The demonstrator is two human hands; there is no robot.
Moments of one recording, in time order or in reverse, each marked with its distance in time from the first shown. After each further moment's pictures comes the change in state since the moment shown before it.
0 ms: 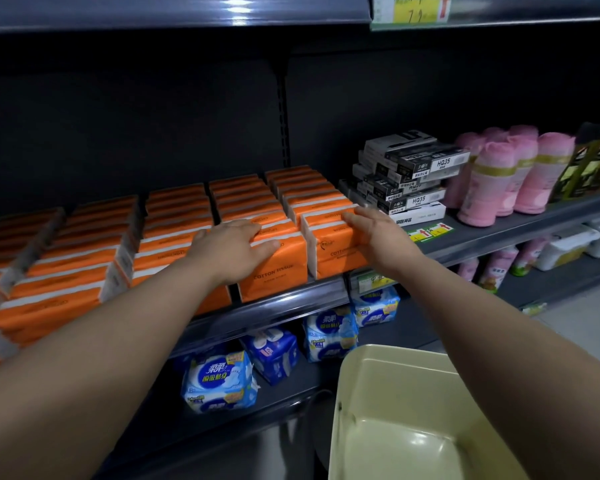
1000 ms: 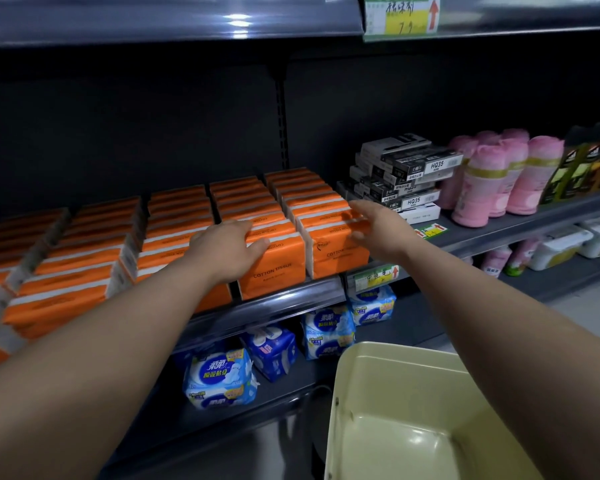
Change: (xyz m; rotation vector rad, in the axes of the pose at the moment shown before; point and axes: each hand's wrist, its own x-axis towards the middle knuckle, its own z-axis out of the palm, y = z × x) left_hand -0.012 0.004 -0.008 -0.116 0.051 -0.048; right_hand -0.006 -0.015 -0.032 0.303 -0.007 0.088
